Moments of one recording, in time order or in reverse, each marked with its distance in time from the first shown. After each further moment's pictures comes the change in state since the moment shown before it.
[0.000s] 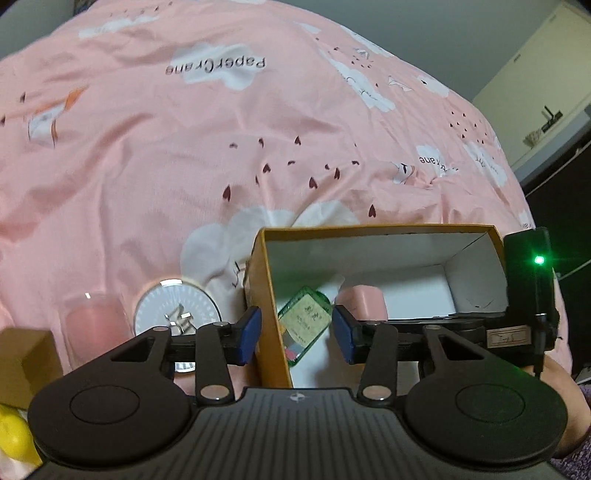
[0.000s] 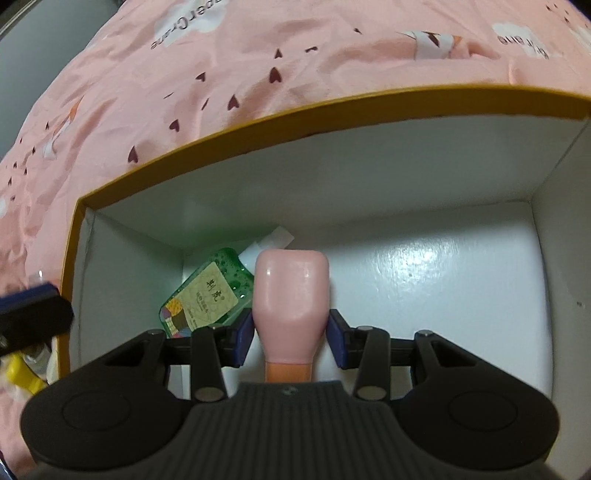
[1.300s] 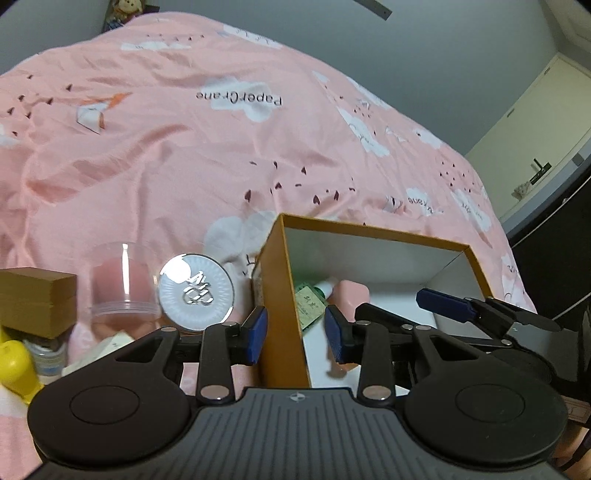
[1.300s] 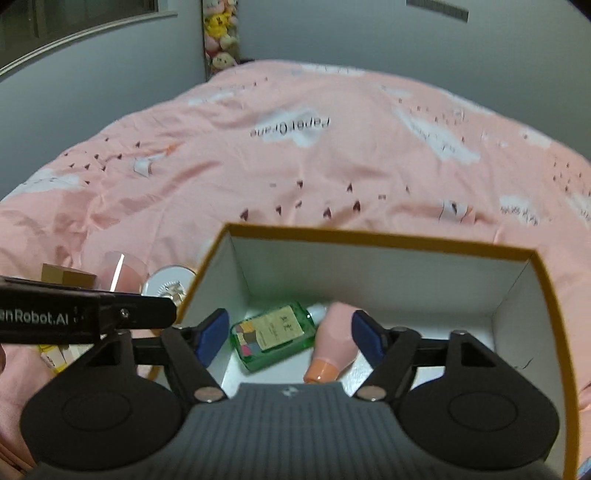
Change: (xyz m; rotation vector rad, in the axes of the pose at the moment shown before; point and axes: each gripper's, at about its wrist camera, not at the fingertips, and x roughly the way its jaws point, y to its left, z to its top) left arm -0.052 0.011 -0.062 -0.076 -0.197 -0.029; right arm -0.085 0.063 -0.079 -0.349 -0.441 -0.060
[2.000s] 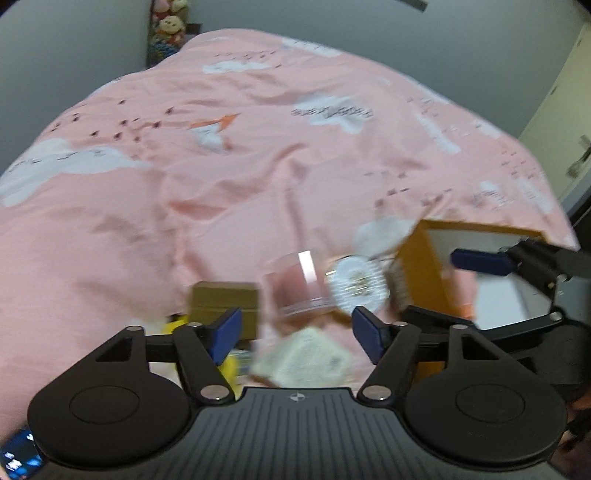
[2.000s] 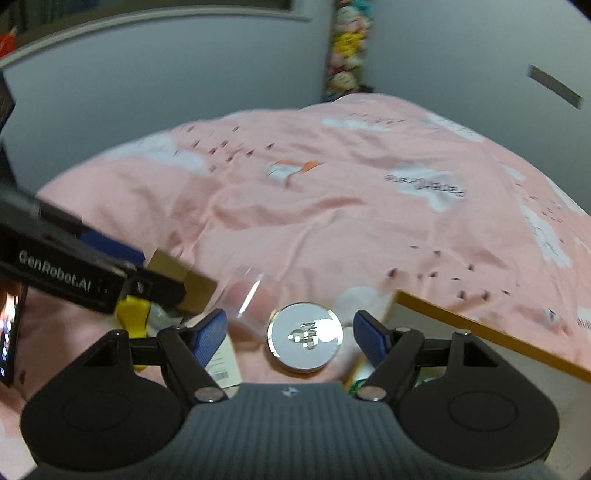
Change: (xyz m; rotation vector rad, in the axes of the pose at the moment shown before) left arm -0.067 0.088 0.007 0.077 0.024 0.245; right arm 0.001 0.110 0.018 -0.348 -0.042 0.225
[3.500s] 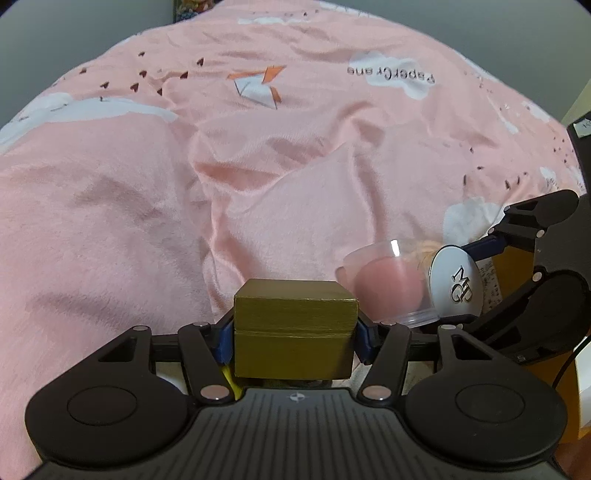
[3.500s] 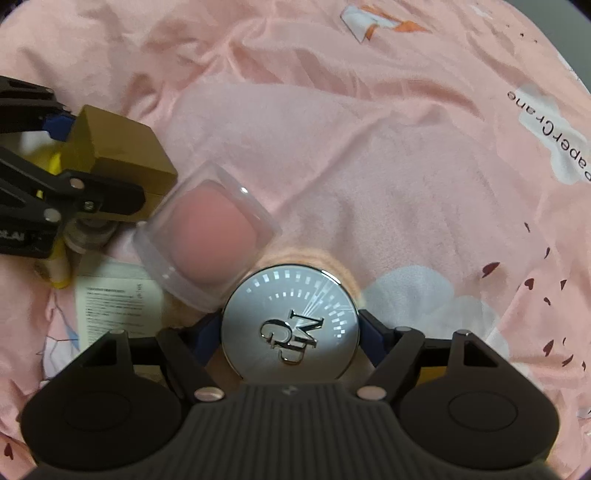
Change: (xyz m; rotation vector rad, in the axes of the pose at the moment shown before) left arm 0.076 0.037 0.006 -0.032 0.072 0.067; right arm 0.162 -0.016 0.025 -0.289 0.492 0.141
